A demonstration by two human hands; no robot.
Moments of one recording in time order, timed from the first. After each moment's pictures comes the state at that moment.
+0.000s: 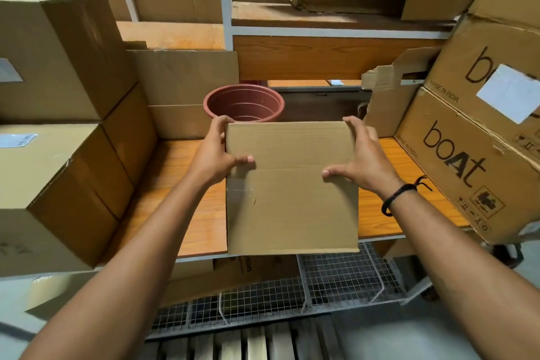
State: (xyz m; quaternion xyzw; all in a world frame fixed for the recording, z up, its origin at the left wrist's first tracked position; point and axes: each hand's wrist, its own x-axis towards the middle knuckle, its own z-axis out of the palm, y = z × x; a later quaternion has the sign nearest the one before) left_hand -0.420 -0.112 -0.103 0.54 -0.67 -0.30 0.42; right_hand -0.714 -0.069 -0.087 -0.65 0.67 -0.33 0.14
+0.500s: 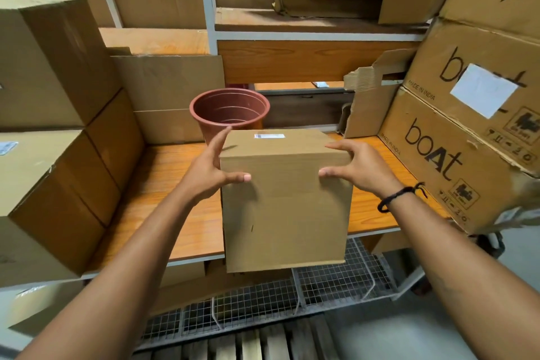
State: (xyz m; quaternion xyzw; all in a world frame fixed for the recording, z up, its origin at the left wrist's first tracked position) left_hand -0.426 -0.087 -0.114 0.48 -0.69 -0.38 0.39; right_hand -0.742 -0.047 -0.091 -0.67 0.66 -0.31 0.18
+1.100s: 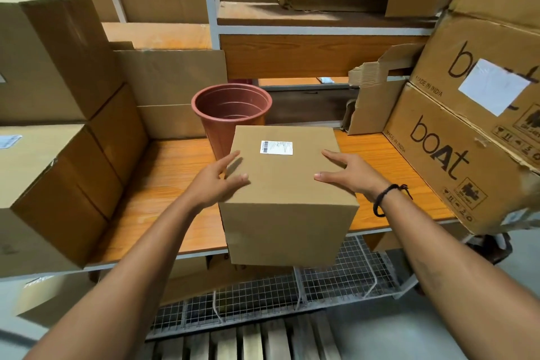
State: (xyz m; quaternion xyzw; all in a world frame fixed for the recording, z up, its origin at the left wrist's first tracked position) left_hand -0.430 -0.084 -0.144 0.52 -0.68 -0.42 0.31; right_hand -0.757 -0.070 -0.130 -0.62 0.63 -0.29 0.37
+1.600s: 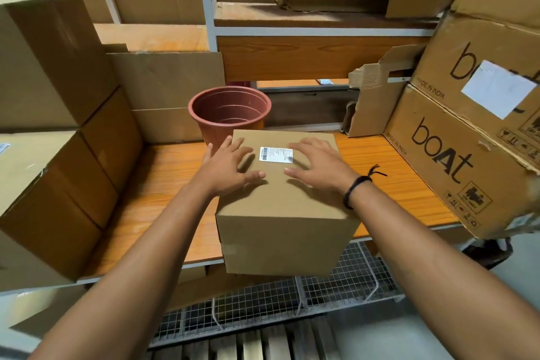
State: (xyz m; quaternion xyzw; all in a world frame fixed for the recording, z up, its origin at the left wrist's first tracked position) left_hand -0.452 -0.138 -0.131 0.54 -0.83 -0.10 0.11; right_hand -0.696 -0.107 -0.118 -0.77 0.62 -0.15 0.08
